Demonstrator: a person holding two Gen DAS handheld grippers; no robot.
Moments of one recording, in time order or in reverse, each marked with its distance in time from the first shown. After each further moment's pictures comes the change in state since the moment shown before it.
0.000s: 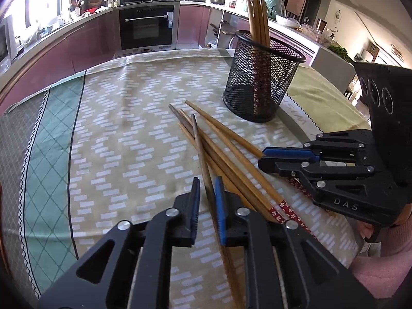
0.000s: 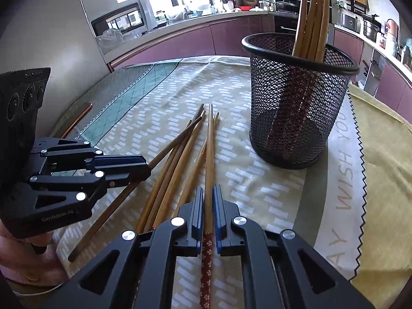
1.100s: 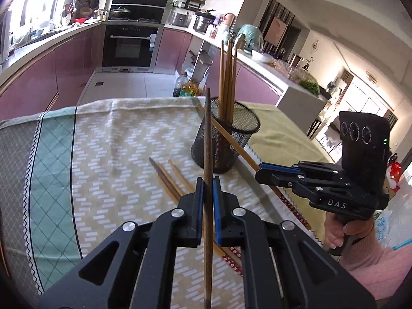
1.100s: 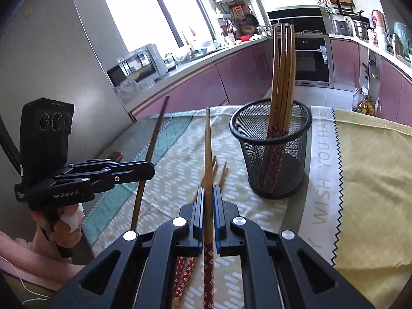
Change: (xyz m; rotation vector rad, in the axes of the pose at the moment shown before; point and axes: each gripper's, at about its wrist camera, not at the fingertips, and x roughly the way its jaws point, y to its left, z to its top) left arm -0.065 0.005 0.039 -0.051 -0.169 -0.186; right arm -0.084 -0.032 0.002 0.116 -0.225 0.169
